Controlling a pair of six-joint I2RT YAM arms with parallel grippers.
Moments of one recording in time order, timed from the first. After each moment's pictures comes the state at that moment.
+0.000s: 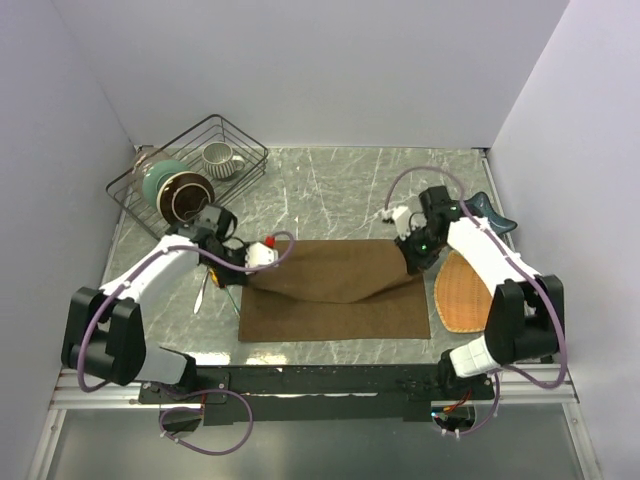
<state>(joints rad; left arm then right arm) -0.30 1.38 0.94 -0.84 0.52 1.12 0.16 1.45 1.07 -0.93 -0.30 -0.59</state>
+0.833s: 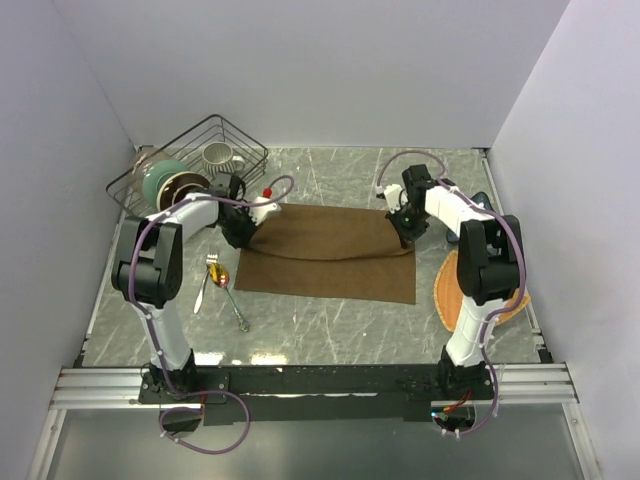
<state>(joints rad) -0.22 1.89 1.28 -0.63 0.32 0.74 0.15 1.90 1.35 -0.78 -0.14 -0.47</state>
